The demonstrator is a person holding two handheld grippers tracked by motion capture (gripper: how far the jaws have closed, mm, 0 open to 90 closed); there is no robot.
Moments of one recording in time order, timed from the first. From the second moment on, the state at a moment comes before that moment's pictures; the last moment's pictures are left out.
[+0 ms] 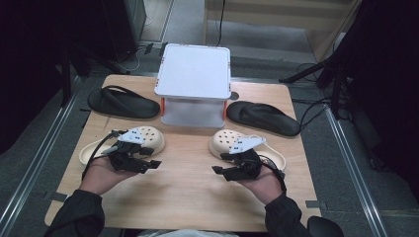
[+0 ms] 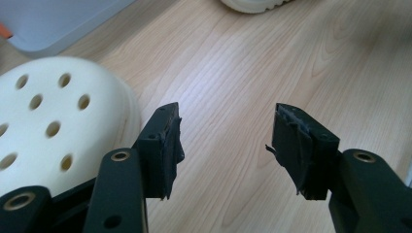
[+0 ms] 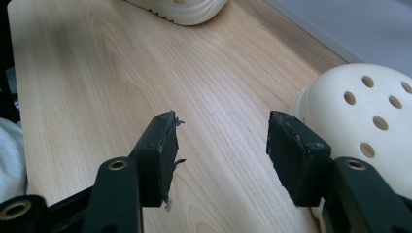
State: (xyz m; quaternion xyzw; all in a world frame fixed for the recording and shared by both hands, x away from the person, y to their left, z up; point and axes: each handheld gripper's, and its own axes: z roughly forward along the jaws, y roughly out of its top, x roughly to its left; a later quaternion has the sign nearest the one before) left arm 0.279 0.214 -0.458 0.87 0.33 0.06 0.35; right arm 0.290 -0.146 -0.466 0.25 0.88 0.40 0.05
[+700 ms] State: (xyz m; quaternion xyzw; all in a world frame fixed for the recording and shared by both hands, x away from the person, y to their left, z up) left arm 0.265 0.278 -0.436 0.84 0.40 0.07 0.35; right arm 0.306 -0.144 -0.465 0.21 0.90 0.39 0.04
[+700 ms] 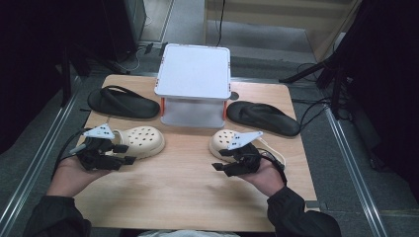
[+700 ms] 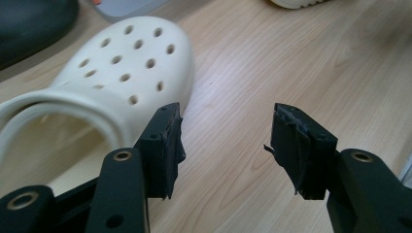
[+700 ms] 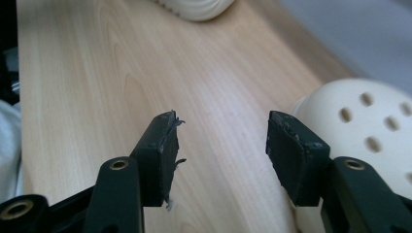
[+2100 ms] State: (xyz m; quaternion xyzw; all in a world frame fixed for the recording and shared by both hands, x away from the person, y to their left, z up) left arm 0.317 0.295 -0.477 0.86 0.39 0.06 0.33; right arm 0.302 -0.157 -0.469 0.25 0.88 0.40 0.05
